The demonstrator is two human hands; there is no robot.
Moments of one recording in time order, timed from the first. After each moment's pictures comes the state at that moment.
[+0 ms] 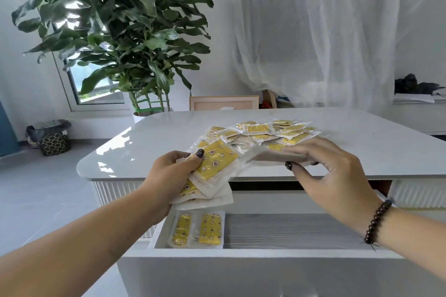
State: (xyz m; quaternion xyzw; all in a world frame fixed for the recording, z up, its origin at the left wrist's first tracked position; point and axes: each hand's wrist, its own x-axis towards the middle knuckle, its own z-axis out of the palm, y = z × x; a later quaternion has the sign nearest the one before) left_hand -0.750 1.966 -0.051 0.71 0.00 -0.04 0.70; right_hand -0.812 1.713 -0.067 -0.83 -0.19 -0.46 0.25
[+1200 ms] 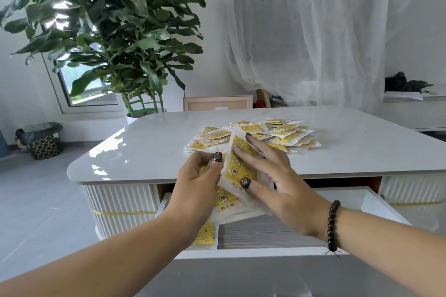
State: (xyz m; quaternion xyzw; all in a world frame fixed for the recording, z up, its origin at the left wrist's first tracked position) left_hand -0.790 1.918 -0.059 0.67 -0.09 0.00 0.73; right_hand -0.810 1.755 -0.073 -0.88 -0.20 -0.16 0.40
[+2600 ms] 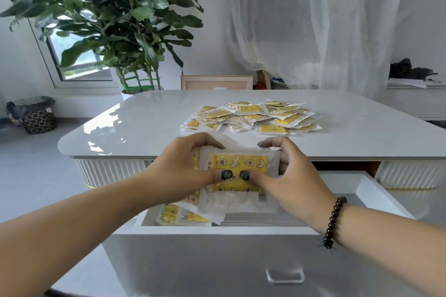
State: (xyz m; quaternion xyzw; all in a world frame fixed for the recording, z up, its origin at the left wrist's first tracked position) left_hand -0.766 1.951 -0.058 0.81 -0.29 -0.03 0.50; right_hand -0.819 1.756 -0.087 -0.83 -0.02 -0.18 0.54
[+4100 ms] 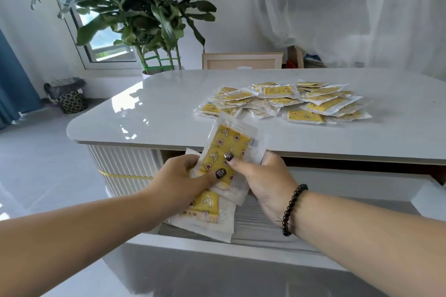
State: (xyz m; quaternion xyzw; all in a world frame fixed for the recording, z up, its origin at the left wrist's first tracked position) left_hand -0.718 1.947 -0.123 0.85 0.00 -0.10 0.52; right_hand -0.712 1.792 -0.145 -0.65 0.08 -0.02 0.76
